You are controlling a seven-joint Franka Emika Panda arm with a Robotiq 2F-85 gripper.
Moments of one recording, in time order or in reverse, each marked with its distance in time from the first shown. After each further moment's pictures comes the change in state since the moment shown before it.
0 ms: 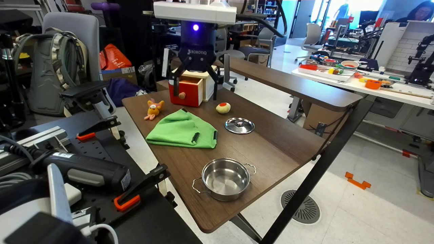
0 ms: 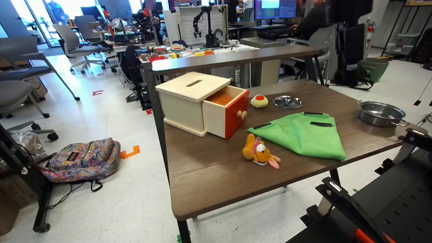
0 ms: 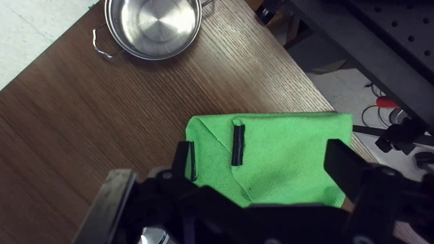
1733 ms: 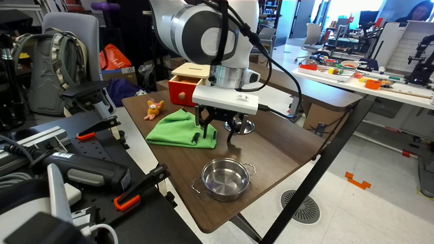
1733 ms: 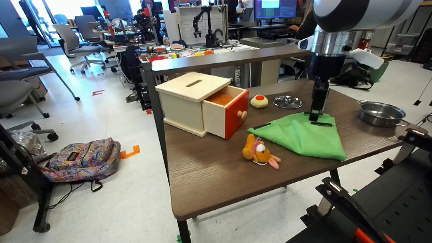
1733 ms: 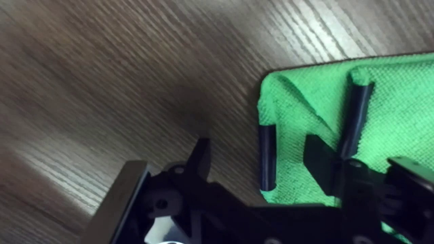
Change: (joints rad) arm -0.177 0.381 0.080 0.158 0.216 0.362 -0.190
